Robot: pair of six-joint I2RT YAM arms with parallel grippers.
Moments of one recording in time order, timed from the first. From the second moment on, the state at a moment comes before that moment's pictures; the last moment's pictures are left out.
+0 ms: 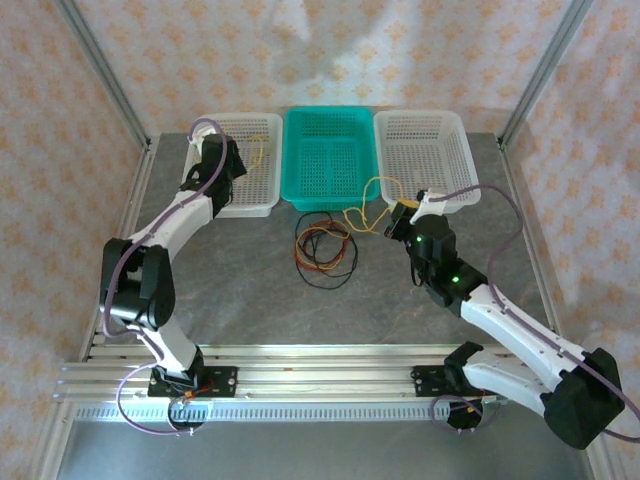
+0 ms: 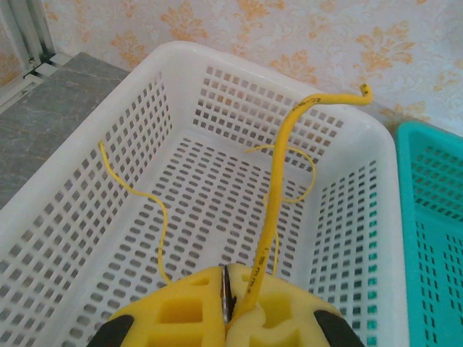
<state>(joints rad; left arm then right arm) -0.12 1.71 1.28 -0.09 -0.34 -0.49 0.58 0.97 0.66 0.07 0.41 0.47</state>
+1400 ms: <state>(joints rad) -0.10 2.04 1.69 -0.51 -0.42 -0.75 0.58 0.84 0.56 -0.08 0.61 0.62</state>
